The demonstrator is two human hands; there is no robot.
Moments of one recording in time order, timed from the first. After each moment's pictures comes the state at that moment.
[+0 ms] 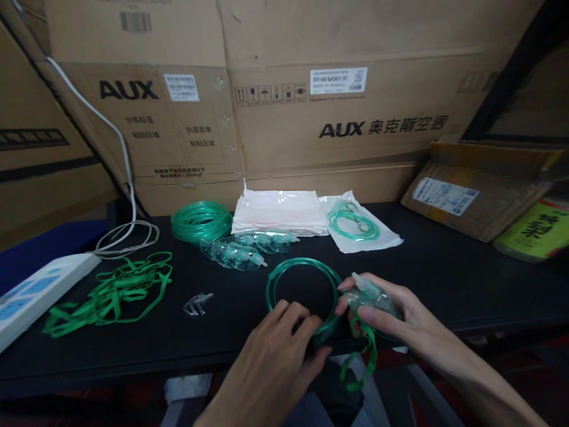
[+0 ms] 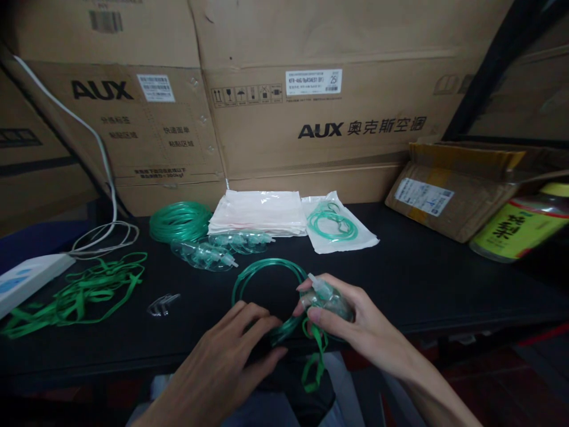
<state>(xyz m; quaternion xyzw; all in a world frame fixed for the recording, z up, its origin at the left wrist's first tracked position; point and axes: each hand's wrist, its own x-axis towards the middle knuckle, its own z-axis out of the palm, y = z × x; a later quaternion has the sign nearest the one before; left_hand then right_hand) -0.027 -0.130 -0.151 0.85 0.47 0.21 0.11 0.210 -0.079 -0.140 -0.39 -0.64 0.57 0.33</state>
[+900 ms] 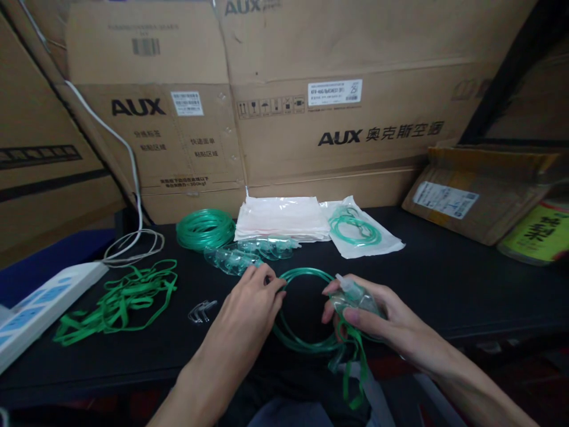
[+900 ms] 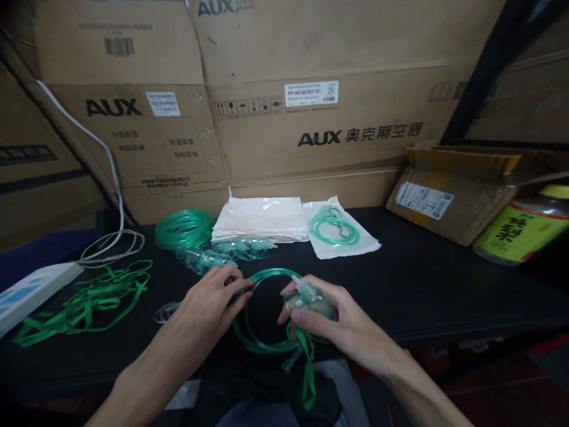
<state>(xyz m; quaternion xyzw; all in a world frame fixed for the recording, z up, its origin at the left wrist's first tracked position) -0.064 -0.083 -0.128 0.83 0.53 0.16 -0.07 0.185 -0.074 -0.132 -0.31 -0.63 0.62 0.34</state>
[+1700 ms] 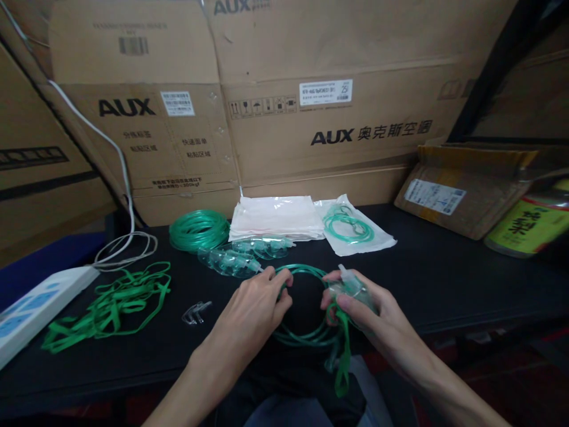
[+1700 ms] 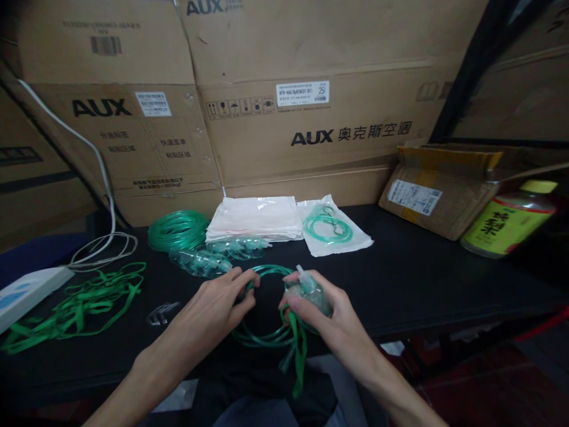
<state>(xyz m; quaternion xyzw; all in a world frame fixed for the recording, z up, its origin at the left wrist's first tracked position) -0.047 -0.079 -0.116 0.82 0.56 0.12 0.04 0.178 -0.084 -0.145 -0.36 -0.58 0.58 0.45</state>
